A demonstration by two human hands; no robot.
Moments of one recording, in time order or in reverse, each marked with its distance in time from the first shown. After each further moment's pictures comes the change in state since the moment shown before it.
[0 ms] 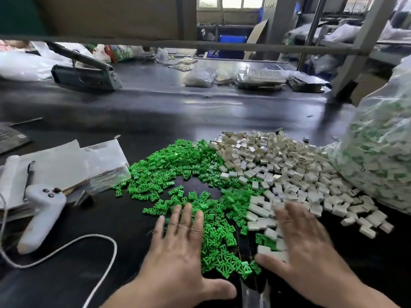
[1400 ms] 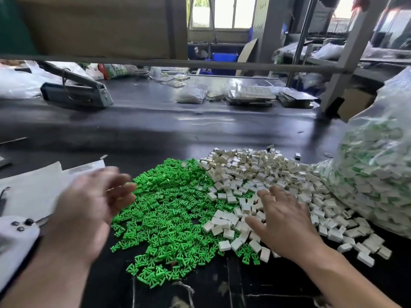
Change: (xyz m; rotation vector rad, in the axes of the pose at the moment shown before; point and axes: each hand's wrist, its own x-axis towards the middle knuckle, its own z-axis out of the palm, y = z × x) left_hand 0.036 -0.080 -0.102 -1.638 0.819 -0.106; right_hand 0.086 -0.001 -0.041 0.094 0.294 0.109
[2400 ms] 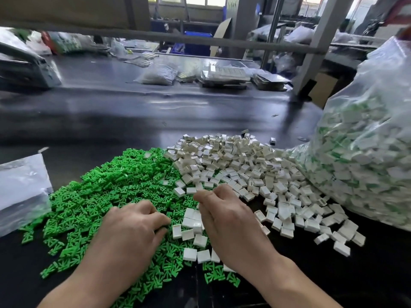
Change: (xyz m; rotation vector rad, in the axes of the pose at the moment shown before) left_hand -0.026 -0.075 0.074 1.543 -0.533 0.476; right_hand -0.005 -0.034 0.013 0.323 0.277 -0.420
